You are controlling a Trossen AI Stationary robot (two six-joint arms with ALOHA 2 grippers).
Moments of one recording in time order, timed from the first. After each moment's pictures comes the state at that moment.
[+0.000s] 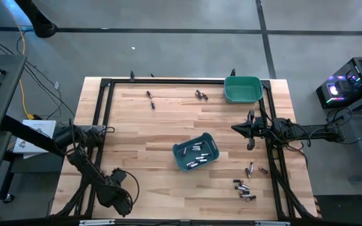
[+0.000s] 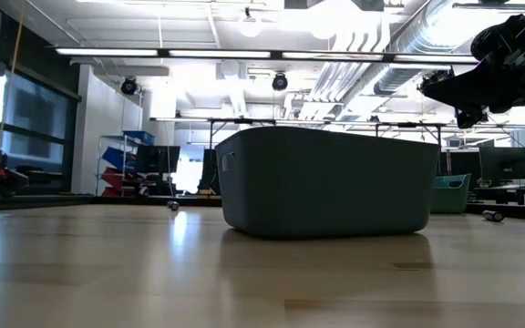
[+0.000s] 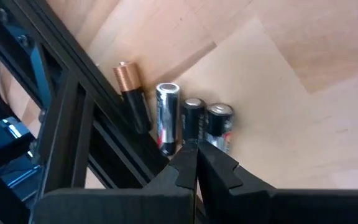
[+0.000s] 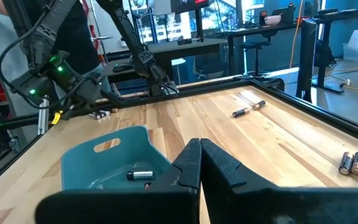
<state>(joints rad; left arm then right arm) -0.96 1.90 1.15 -1.25 0.26 -1.74 0.05 0.08 0.01 0.05 0.18 0.13</state>
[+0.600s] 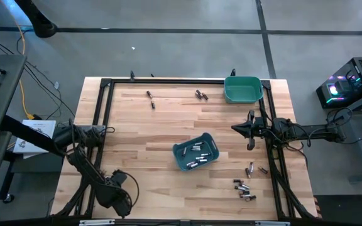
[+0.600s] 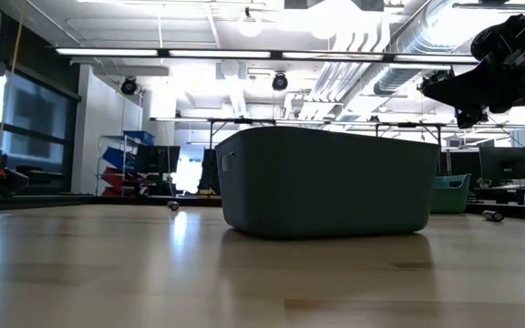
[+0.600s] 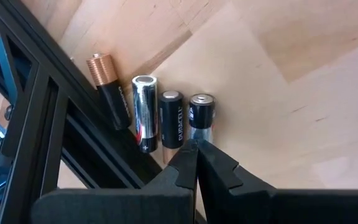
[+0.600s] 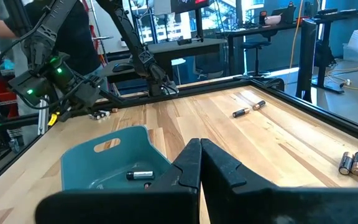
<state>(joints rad) -0.96 1.90 1.14 -1.18 0.26 -1.76 0.05 0.08 0.01 0.05 0.18 0.13</state>
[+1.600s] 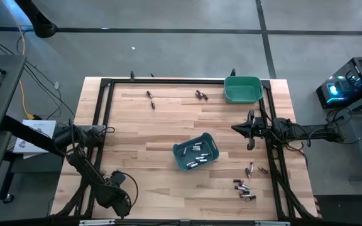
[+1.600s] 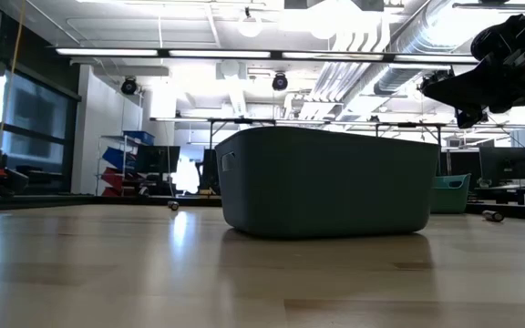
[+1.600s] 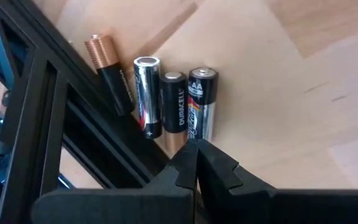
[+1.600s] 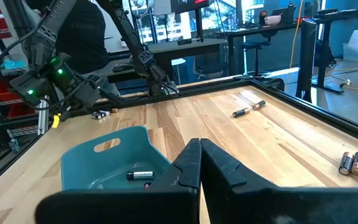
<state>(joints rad) -0.97 1.90 1.13 -1.18 0.32 -1.74 0.05 0.08 0.01 0.05 0.18 0.13</state>
